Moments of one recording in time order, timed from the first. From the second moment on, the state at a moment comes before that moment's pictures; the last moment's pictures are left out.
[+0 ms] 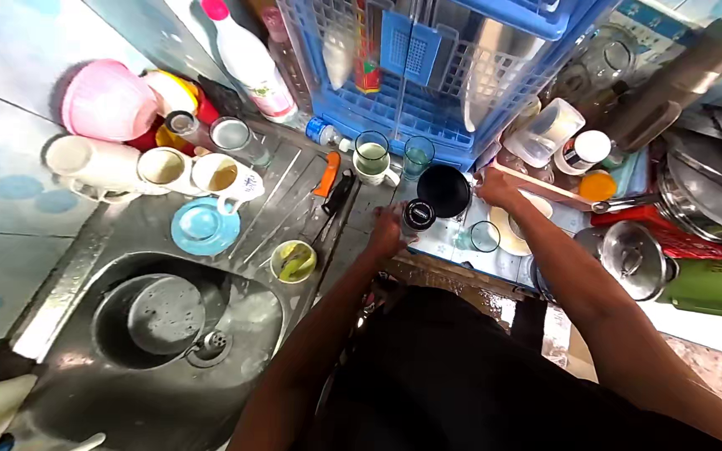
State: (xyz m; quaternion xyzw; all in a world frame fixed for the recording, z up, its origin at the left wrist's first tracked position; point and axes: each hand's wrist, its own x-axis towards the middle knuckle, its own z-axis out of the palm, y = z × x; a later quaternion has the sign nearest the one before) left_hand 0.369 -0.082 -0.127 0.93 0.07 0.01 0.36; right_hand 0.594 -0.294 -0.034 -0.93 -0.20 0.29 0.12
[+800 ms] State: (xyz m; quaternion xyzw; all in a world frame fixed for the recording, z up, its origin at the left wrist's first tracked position) left_hand 0.382 -0.122 -0.123 0.91 0.05 0.00 0.41; right_hand 0.620 -0.408 0.052 -0.93 -0.26 0.23 0.10
